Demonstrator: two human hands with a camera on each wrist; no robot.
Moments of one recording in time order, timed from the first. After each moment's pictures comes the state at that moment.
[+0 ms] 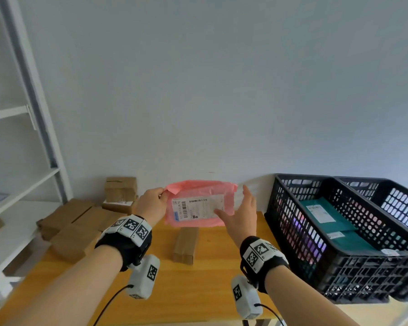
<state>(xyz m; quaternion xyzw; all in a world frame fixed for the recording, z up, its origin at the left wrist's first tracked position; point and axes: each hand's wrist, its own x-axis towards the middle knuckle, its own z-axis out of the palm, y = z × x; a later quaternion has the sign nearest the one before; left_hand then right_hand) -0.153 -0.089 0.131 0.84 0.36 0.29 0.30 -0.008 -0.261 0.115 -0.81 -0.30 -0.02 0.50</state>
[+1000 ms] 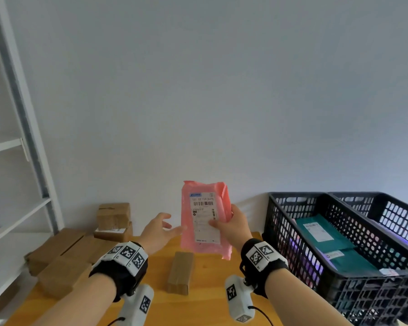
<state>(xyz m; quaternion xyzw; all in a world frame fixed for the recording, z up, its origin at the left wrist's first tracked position) -0.131 -0.116 0.150 0.84 0.34 0.18 0.38 0.028 -0.254 0.150 -0.73 -0.30 0.17 0.58</state>
